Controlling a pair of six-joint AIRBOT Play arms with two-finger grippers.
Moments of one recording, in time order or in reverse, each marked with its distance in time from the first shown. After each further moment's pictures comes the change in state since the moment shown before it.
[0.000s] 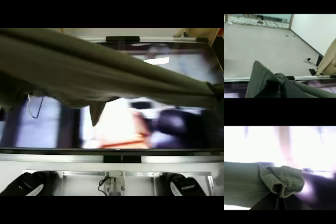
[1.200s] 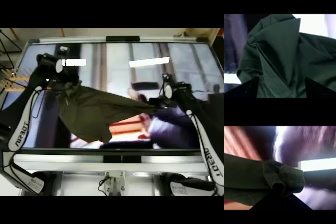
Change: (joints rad) left arm 0.233 -1.078 -0.043 -0.053 -0.156 0.069; right arm -0.002 -0.824 -0.304 0.023 -0.499 0.167
